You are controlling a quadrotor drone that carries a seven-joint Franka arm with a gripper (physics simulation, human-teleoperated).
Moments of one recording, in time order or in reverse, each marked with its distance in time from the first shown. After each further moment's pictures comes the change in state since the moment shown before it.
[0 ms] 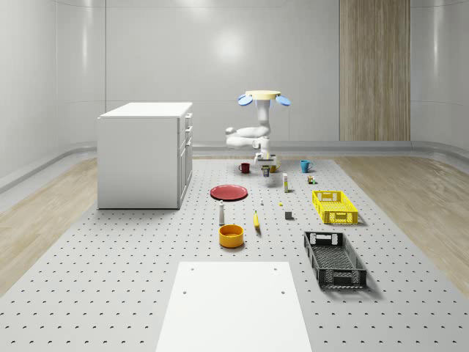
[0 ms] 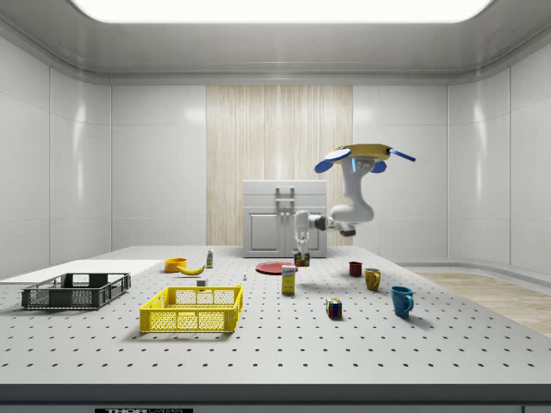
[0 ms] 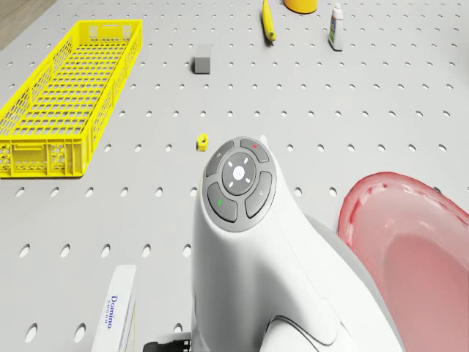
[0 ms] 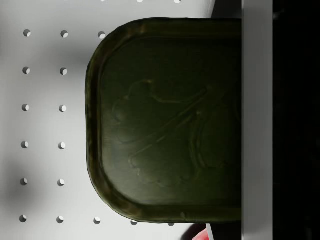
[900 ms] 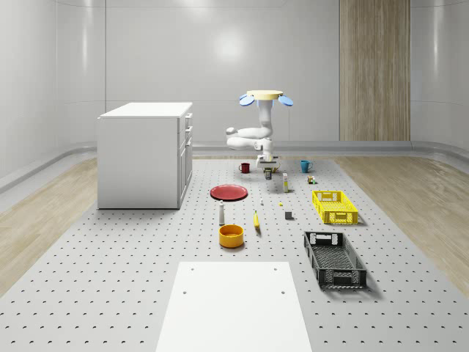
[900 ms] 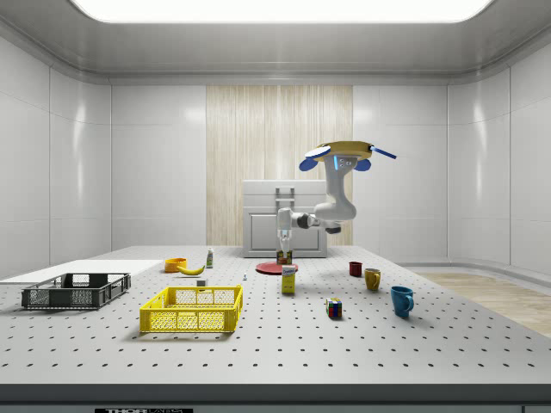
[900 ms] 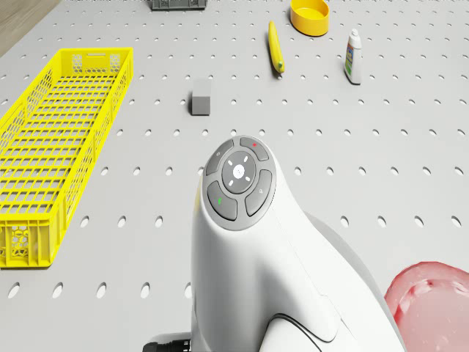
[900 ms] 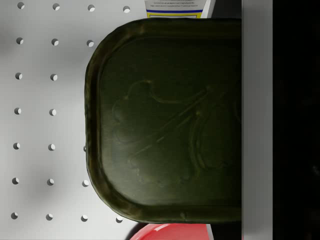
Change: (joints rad) arm -0.008 -0.029 0.009 0.001 0.016 0.026 -0.001
